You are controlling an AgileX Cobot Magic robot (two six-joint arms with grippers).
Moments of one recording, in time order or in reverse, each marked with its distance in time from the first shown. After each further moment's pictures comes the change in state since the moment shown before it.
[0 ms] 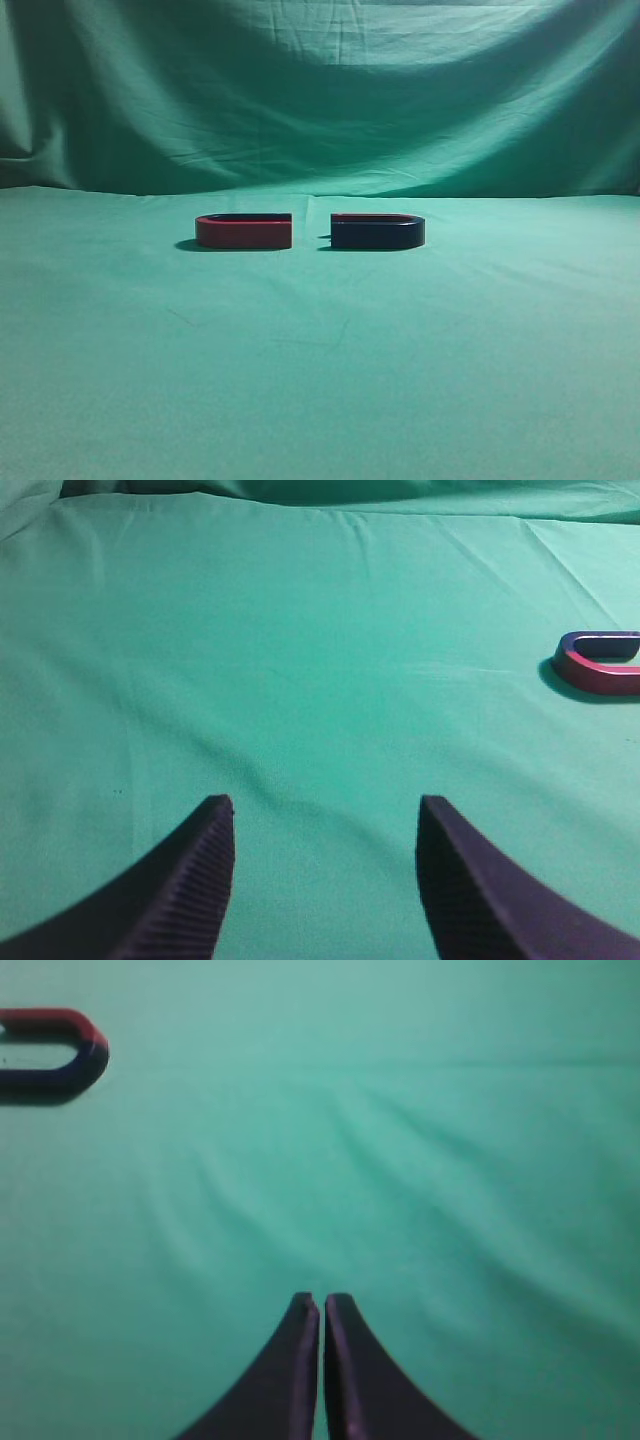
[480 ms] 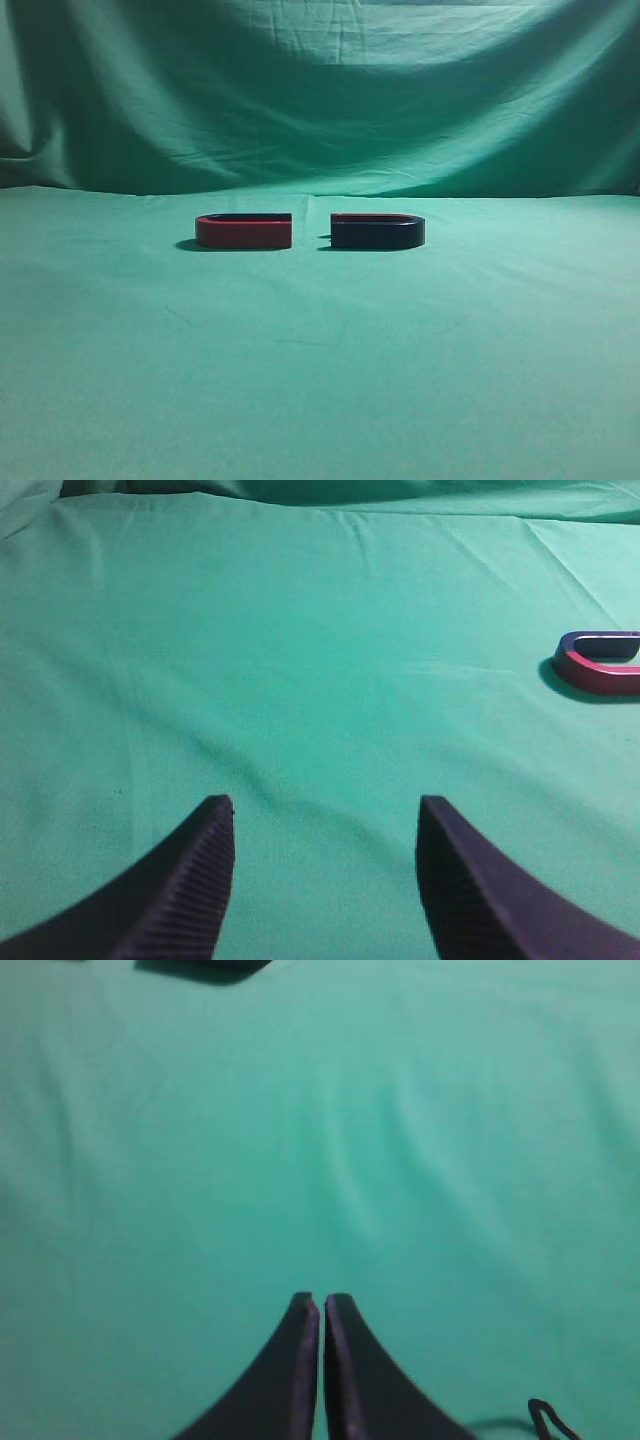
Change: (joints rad) left arm 0.000 0.000 0.000 0.000 0.000 0.000; right arm 0.240 0.334 -0.116 0.122 0.022 -0.040
